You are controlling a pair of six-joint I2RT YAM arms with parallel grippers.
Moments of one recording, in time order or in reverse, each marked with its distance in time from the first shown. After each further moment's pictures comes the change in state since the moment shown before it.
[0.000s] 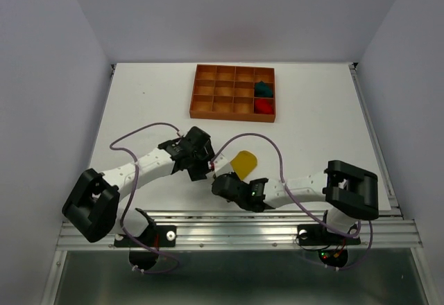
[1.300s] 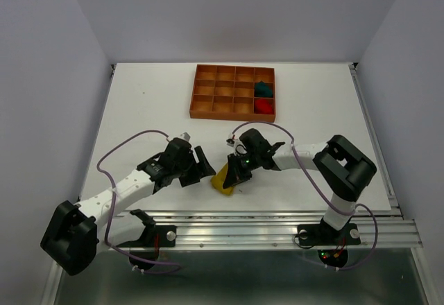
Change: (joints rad) left arm 0.078 -0.307 -0.259 0.160 0.066 0.106; right arm -0.528 0.098 0.016 0.034 -1.134 0.173
